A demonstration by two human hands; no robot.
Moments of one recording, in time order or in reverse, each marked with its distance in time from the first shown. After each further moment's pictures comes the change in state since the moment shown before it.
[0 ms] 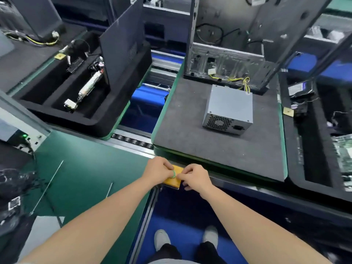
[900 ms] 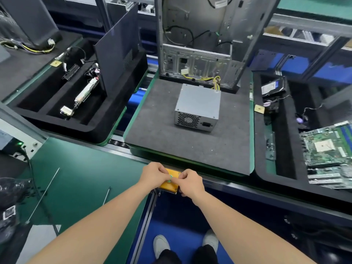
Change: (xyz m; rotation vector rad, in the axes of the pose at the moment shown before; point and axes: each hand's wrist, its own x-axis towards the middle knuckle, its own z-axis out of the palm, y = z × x) left_hand 0.001 -0.006 0.006 -0.099 0.034 -0.085; right_hand -0.010 -0.002 0.015 -0.042 0.051 0.012
